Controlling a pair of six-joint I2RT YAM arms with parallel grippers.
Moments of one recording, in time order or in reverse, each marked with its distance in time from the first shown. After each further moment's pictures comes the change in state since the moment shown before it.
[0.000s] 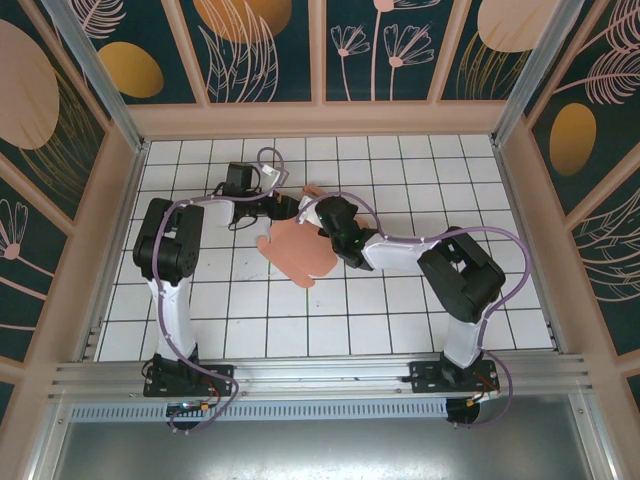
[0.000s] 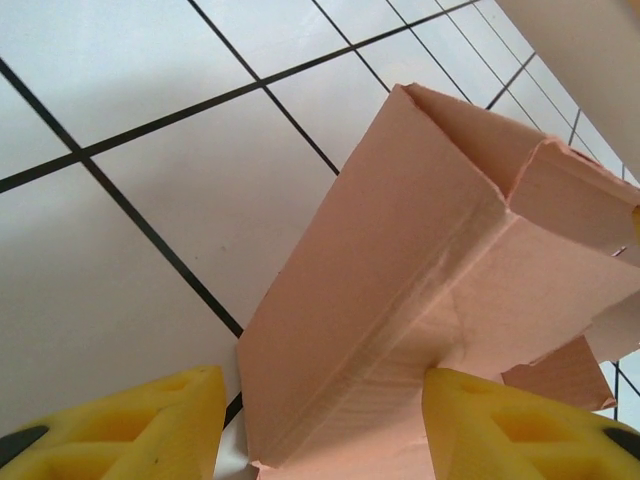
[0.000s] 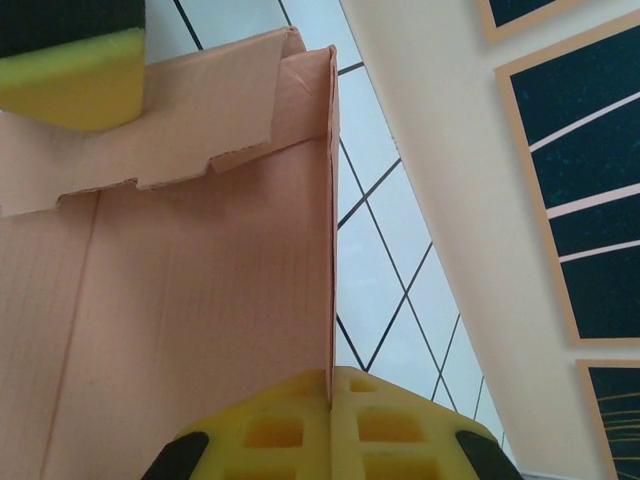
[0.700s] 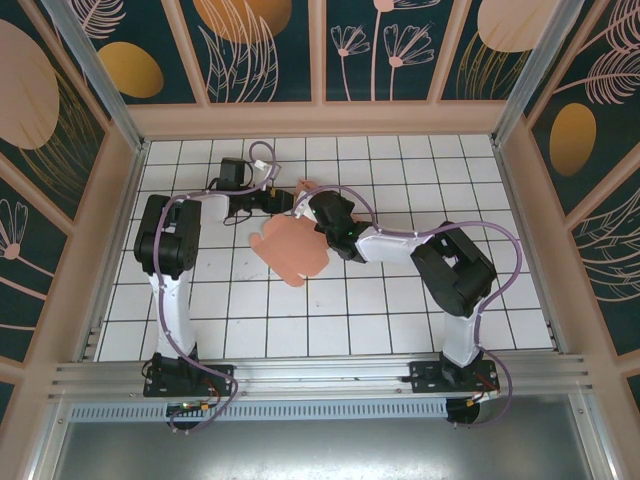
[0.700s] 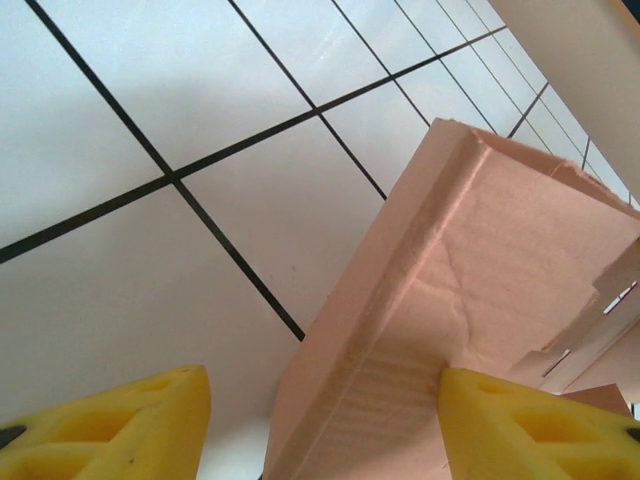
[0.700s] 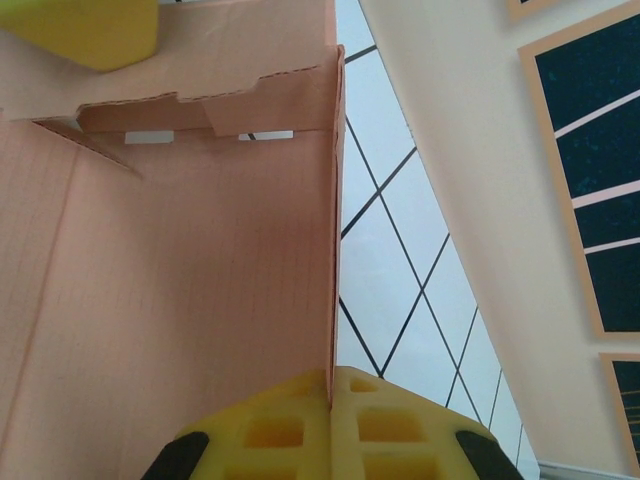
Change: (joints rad) left arm 0.052 0.056 0.067 -0.005 0.030 -0.021; right arm -0.006 0.060 0.096 -0.095 0.008 0.052
